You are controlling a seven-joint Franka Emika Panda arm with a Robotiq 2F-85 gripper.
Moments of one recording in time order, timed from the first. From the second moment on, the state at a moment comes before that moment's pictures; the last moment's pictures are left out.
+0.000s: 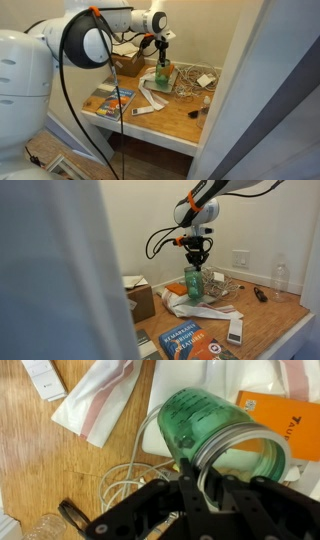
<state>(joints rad) 0.15 0.77 -0.14 -1.18 0.05 1.93 1.23</state>
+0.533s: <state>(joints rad) 0.13 0.56 -0.14 -1.55 0.05 2.18 1.23</state>
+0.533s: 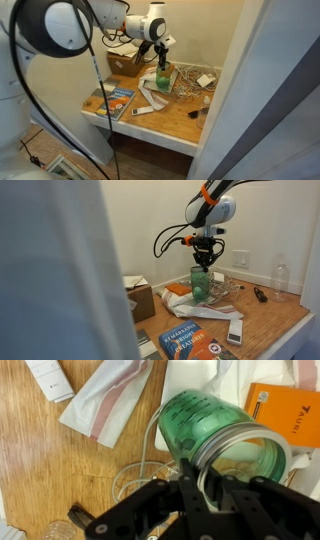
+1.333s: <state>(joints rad) 0.10 0.18 -0.15 -2.00 -0.01 2.33 1.32</state>
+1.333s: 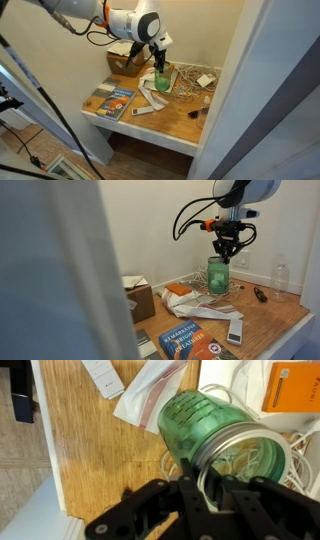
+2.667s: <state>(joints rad) -0.04 0.06 -0.15 -2.28 -0.17 2.47 1.82</state>
